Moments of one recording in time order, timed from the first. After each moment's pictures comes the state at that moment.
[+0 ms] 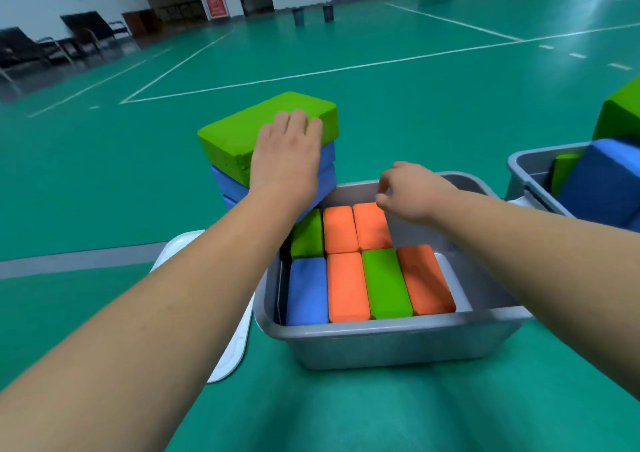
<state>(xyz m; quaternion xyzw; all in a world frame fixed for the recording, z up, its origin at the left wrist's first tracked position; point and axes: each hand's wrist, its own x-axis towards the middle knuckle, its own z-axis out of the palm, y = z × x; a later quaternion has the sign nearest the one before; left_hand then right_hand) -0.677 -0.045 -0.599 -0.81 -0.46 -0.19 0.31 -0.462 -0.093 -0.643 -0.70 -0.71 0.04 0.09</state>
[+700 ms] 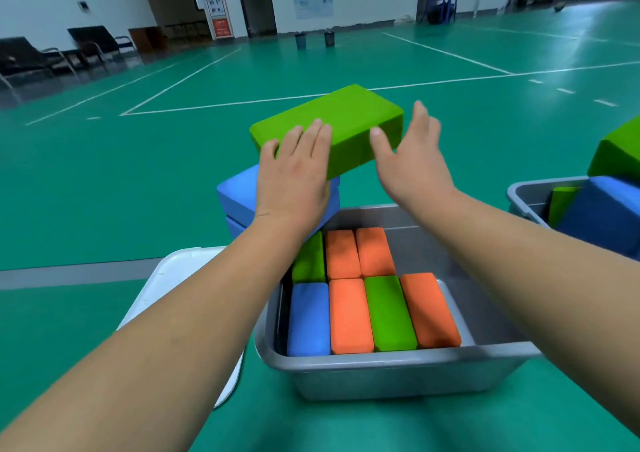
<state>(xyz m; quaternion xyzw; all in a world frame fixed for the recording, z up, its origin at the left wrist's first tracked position) -0.679 -0.039 -0.597 -0.80 -0.46 -0.27 0.29 -0.496 -0.078 -0.584 -0.69 -0.54 0.02 0.47</state>
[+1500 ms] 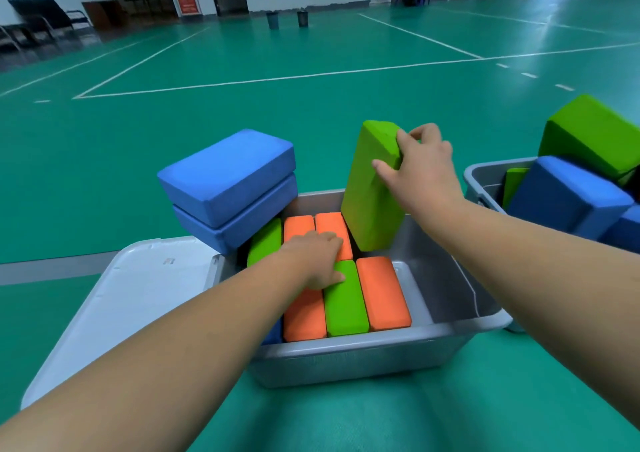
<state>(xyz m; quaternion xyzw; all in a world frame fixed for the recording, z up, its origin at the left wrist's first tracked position) -0.600 -0.059 -0.728 -0.90 -0.40 0.15 0.00 -0.402 -0.105 -0.633 -0.76 -0.56 -0.09 0.30</state>
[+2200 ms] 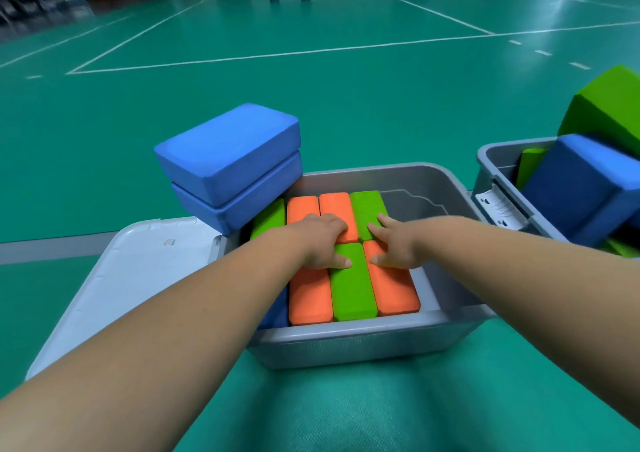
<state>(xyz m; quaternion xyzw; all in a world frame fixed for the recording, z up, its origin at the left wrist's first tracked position) -0.607 -0.038 -0.737 -0.91 -0.38 0.16 -0.08 -0.417 -0.104 -0.726 -0.70 -0.66 0.17 -0.20</state>
